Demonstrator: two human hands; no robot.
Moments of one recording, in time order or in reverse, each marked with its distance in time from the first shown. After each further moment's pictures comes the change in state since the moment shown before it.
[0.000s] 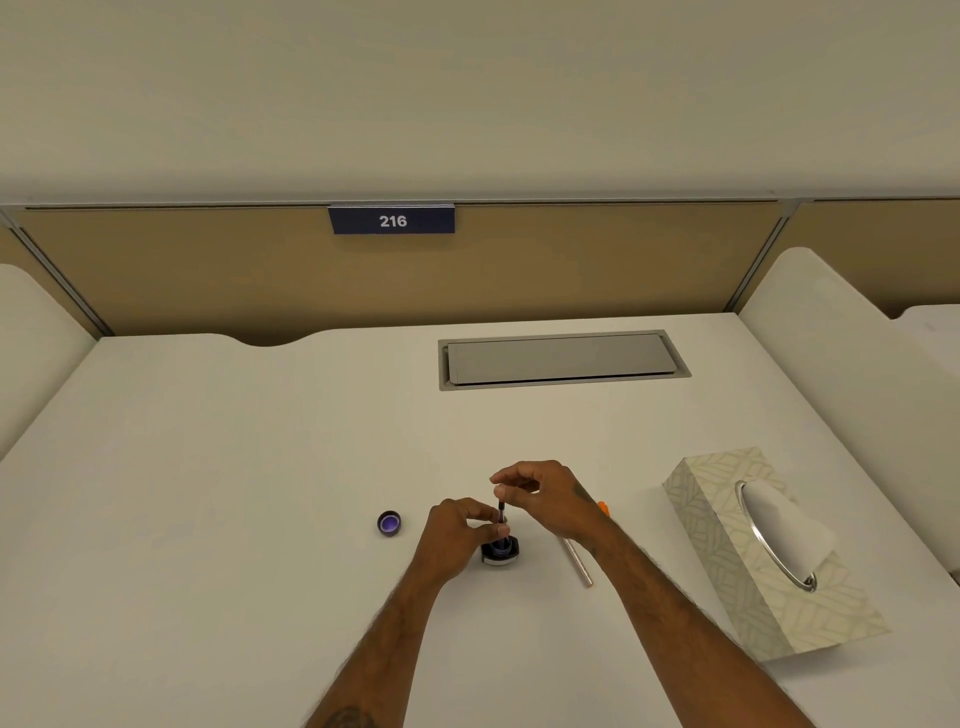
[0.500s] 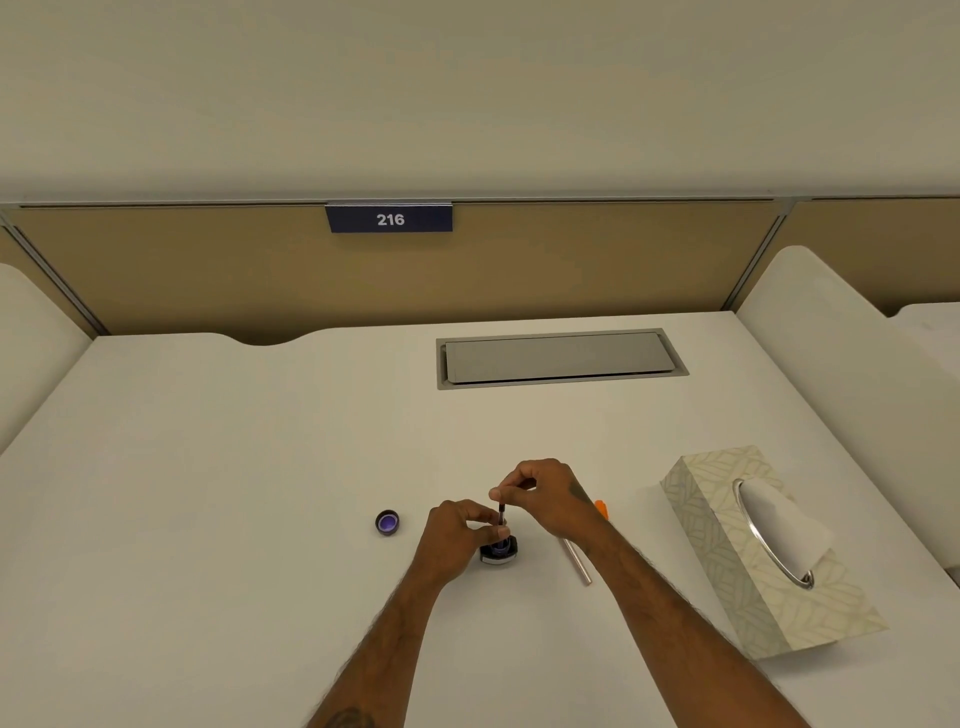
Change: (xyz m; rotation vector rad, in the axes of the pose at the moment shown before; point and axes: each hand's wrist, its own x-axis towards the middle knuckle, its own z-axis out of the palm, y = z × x) left_hand -0.001 -0.001 0.003 0.014 0.002 -0.015; right_hand 0.002 0.000 0.003 -0.005 0.062 0.060
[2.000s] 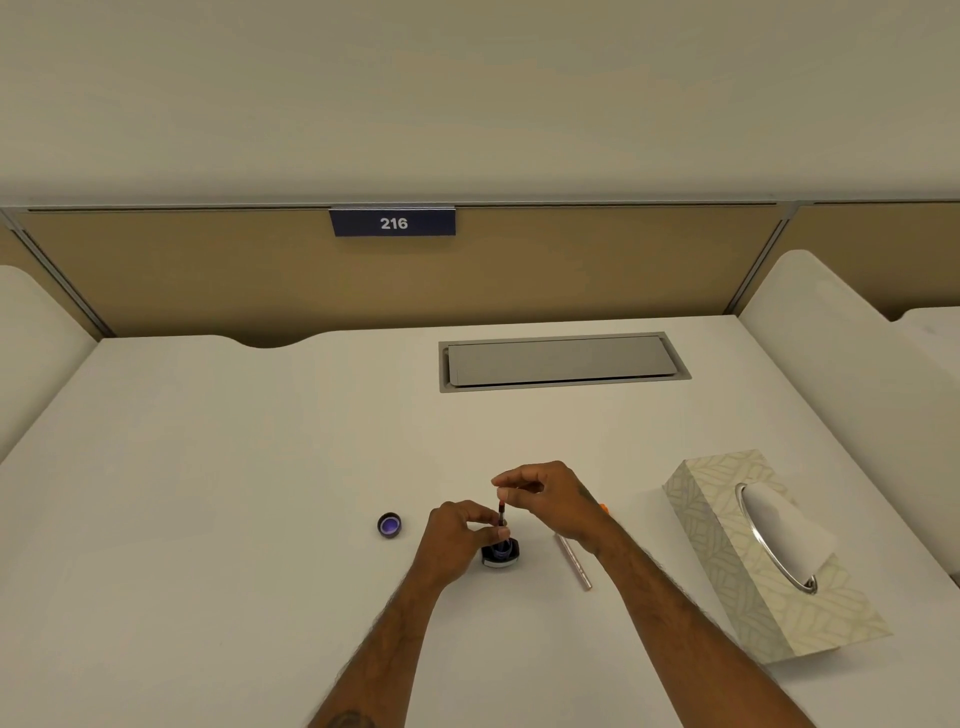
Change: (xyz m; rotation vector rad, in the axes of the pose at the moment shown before) left_hand 0.001 0.000 -0.002 0.008 0.010 0.024; right_hand -0.004 -0.001 -0.007 0.076 -0.074 -0.036
